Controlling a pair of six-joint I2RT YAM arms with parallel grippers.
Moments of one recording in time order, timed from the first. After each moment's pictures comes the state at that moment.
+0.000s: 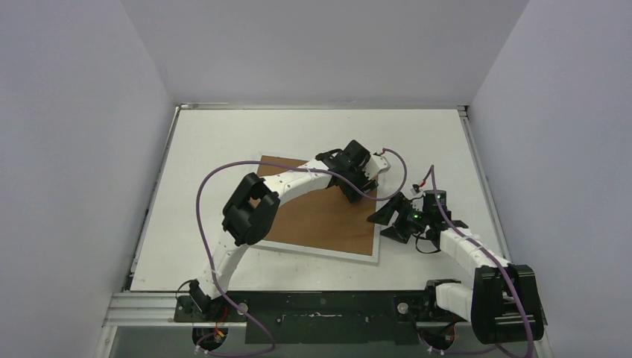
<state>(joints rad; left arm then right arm) -0.87 2.26 1.84 -0.54 0.10 0.22 0.06 1.14 0.39 -0.14 -0.65 0.75</state>
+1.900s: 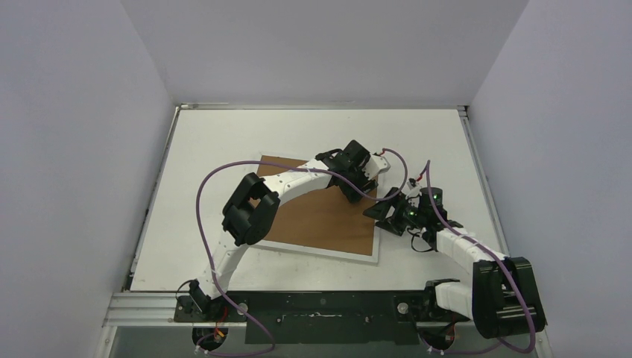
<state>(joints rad) -0.87 2.26 1.84 -0.54 0.10 0.22 0.12 1.18 0.36 0.09 -0.63 0.77</state>
